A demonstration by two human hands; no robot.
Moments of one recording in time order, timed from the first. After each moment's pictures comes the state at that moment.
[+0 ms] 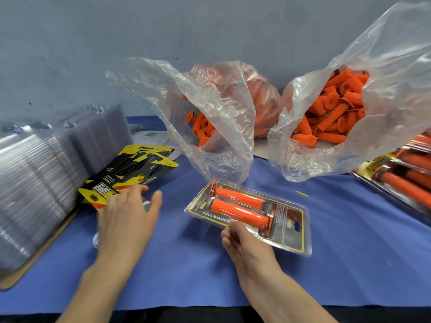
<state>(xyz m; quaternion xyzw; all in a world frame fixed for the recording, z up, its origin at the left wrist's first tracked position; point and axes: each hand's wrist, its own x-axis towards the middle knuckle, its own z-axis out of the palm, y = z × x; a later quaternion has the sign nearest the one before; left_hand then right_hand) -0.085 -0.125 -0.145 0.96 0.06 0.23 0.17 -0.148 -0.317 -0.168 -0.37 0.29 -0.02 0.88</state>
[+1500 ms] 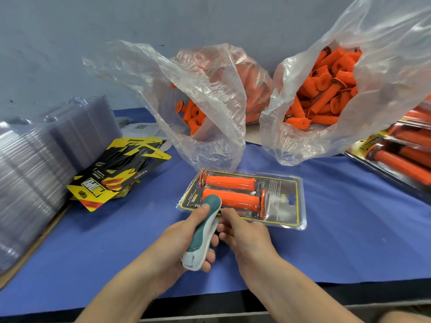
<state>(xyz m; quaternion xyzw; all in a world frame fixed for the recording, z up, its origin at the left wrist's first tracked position) -0.133 -0.193 -0.149 0.65 0.04 -0.31 0.70 -0.146 -0.319 -0.171 -0.48 0.26 -0.01 0.84</state>
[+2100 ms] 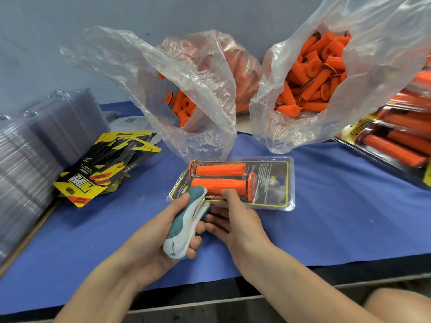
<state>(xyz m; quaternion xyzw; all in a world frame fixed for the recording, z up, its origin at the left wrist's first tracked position) -0.134 -0.183 -0.144 0.56 0.04 -0.36 0.75 -0.148 -0.322 -0.166 -0.44 0.24 0.01 0.87</state>
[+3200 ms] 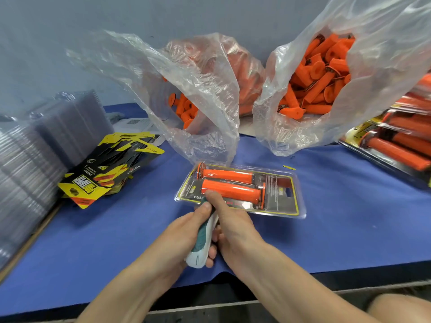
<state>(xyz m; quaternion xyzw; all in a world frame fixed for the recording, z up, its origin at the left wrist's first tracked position) -0.139 -0.209 -0.159 0.70 -0.01 -0.27 0.67 -0.144 -0.310 -0.169 -0.48 0.23 0.07 0.85</state>
